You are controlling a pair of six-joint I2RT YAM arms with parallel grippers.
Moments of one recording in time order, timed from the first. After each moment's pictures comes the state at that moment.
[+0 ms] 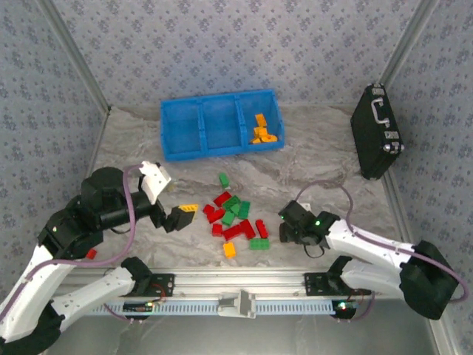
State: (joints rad) left arm -0.76 0.73 1.23 -0.92 0.22 0.06; right arm 0.83 1.06 0.49 -0.69 0.20 0.77
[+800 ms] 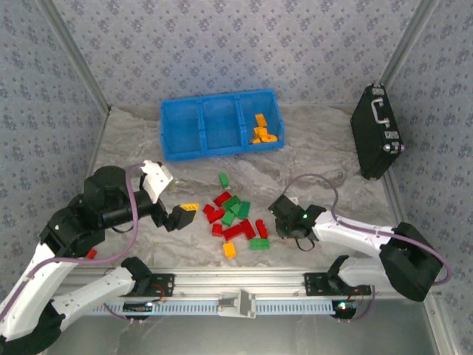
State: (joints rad) left arm -0.76 0.74 1.23 -0.92 0.21 0.06; right arm 0.81 1.23 0.57 -0.58 0.21 0.63
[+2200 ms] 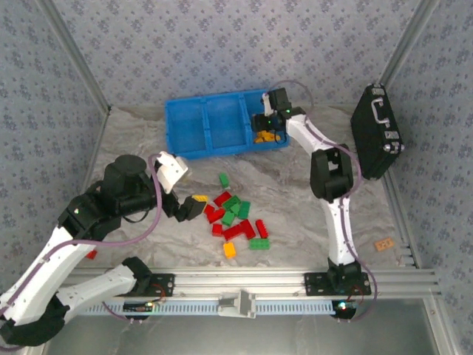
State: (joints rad) left arm -0.76 0.83 1.24 -0.89 0.17 0.08; right arm 0.33 2.28 1.98 -0.54 -0.11 0.12
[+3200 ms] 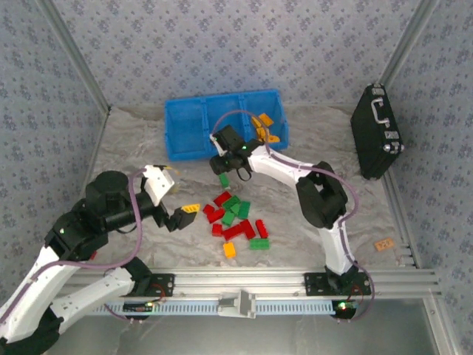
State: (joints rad) left arm -0.77 0.69 1.14 -0.83 0.18 0.13; right arm 0.75 2.10 1.70 -0.52 0.04 0.15
